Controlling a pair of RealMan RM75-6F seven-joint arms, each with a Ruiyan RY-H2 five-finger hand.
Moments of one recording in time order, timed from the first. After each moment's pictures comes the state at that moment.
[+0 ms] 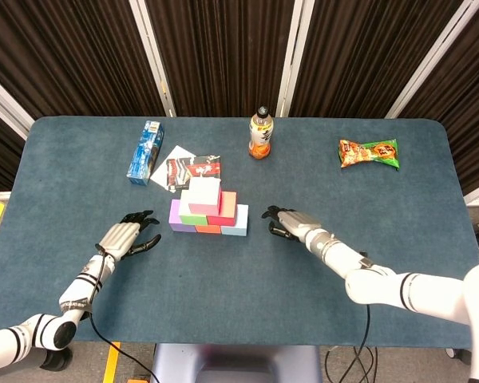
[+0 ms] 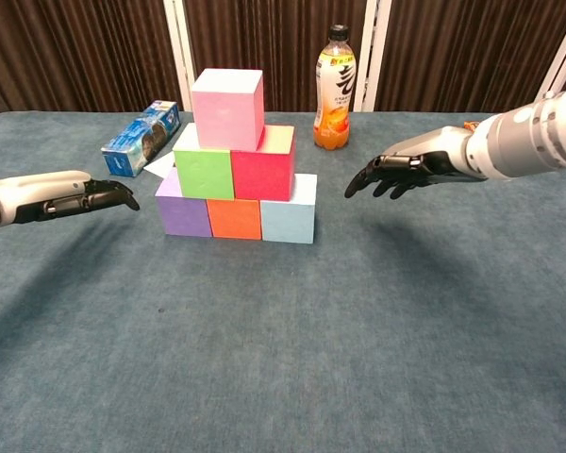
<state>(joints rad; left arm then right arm) -0.71 -1.43 -0.08 -1.36 1.09 0.79 -0.05 1.13 -1.31 0.03 -1.52 -0.58 0.44 0.02</state>
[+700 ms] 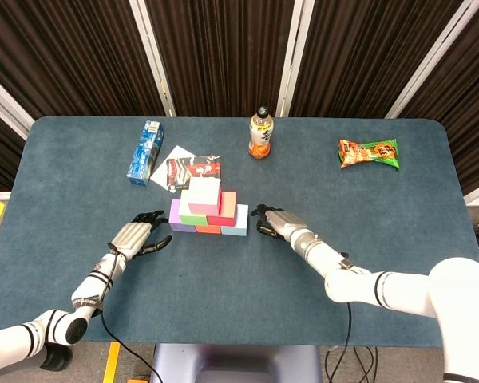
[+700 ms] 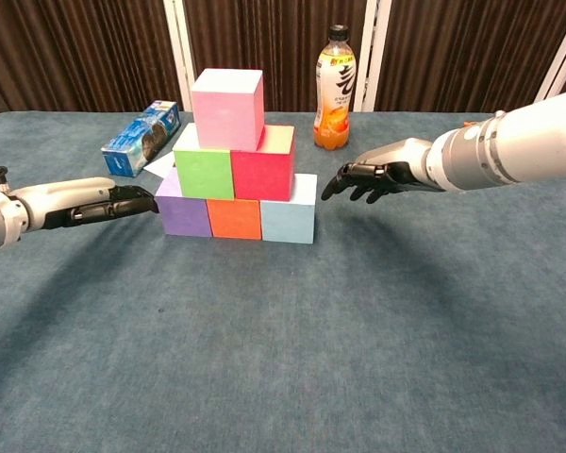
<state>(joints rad) -0.73 -1.50 -0.11 -1.31 1.11 0.75 -0.03 1.19 -1.43 0.02 -1.44 -0.47 0.51 -0.01</state>
